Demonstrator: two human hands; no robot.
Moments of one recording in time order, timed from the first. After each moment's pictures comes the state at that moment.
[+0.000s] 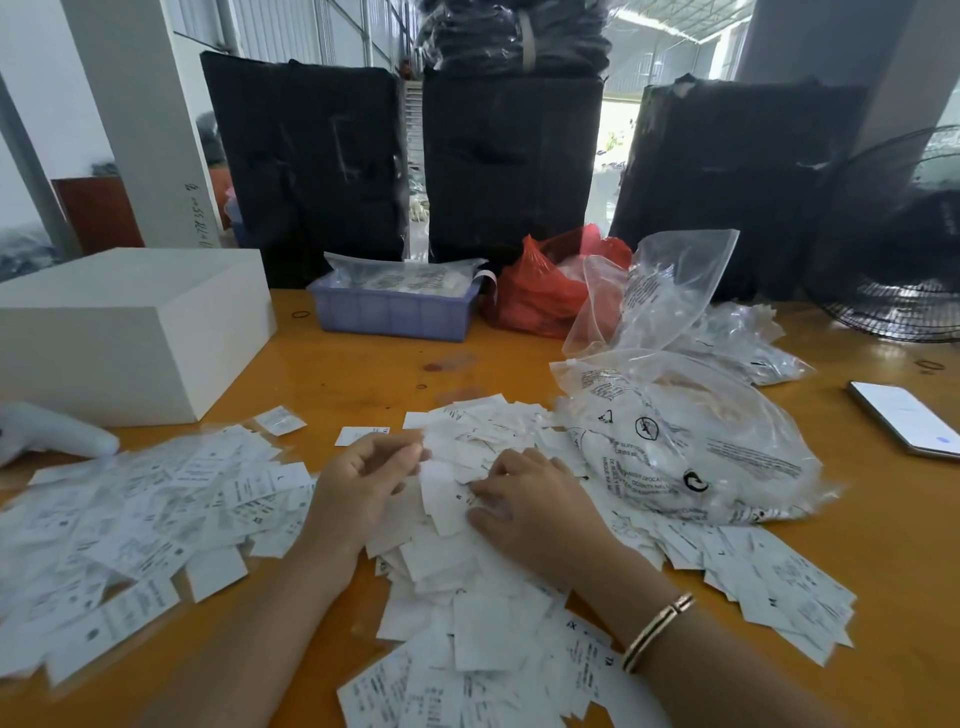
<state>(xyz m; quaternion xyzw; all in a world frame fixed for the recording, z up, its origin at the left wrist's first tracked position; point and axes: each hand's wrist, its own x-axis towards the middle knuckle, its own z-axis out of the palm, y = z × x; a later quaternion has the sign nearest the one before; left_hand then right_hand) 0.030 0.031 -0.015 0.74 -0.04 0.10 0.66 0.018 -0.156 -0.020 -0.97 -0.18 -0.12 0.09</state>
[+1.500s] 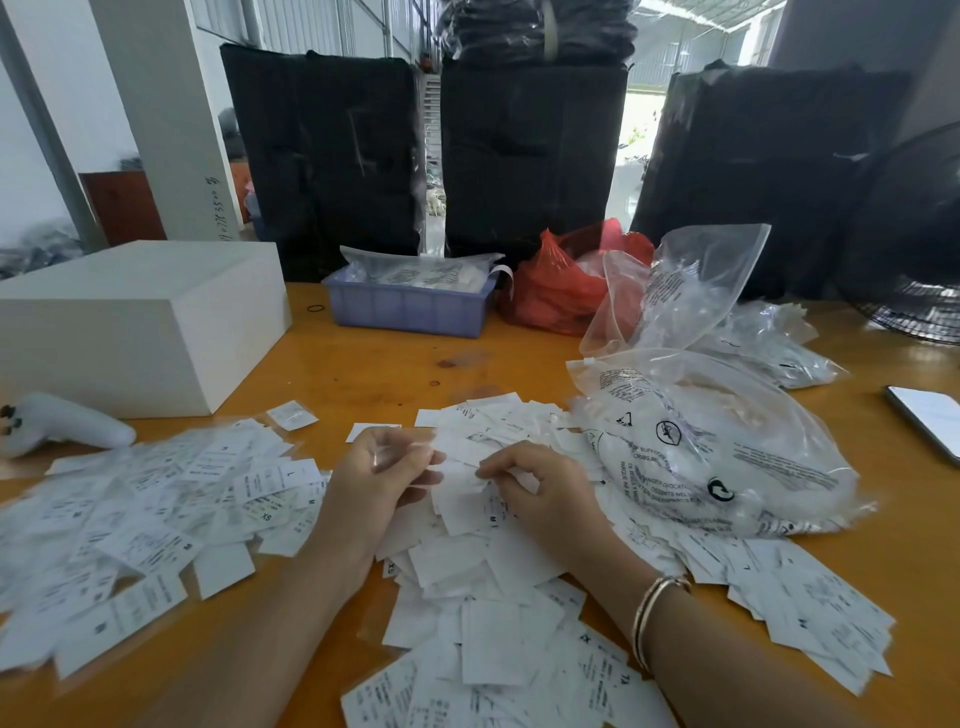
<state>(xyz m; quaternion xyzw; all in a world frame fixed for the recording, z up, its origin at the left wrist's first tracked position) 0.031 0.029 -0.016 0.71 -0.02 0.07 0.70 0.028 -0.151 -0.022 -0.85 -0.16 -0.19 0.46</state>
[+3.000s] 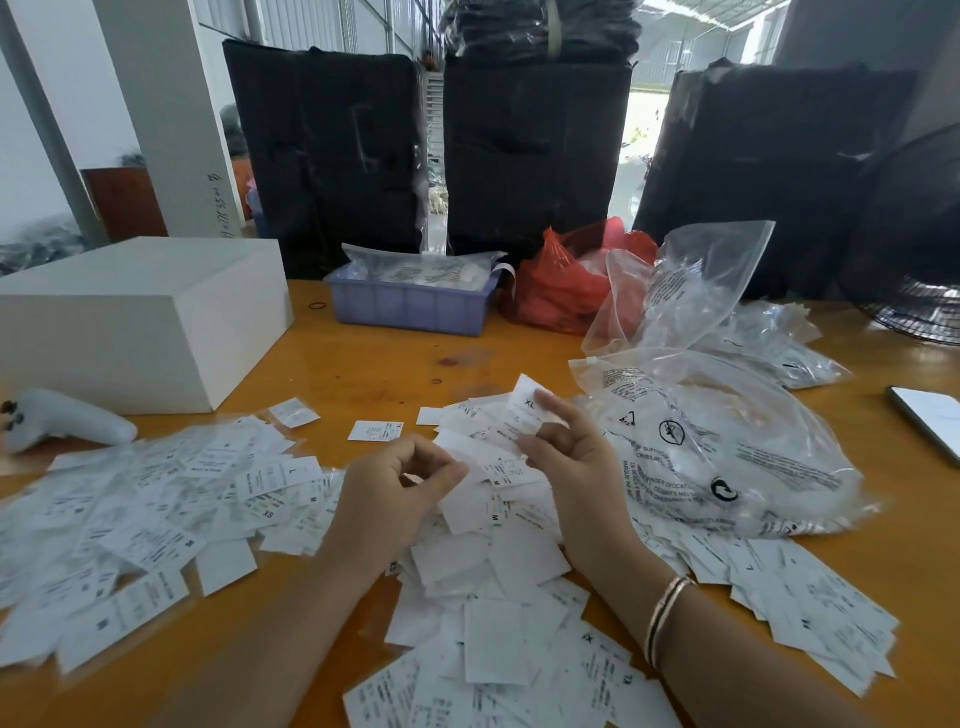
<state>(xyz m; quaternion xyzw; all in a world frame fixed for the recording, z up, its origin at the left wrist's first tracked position) 0.026 0.021 -0.016 0.81 -0.13 0.17 0.54 0.023 -0.150 -0.010 -0.63 -0.05 -0.16 0.75</state>
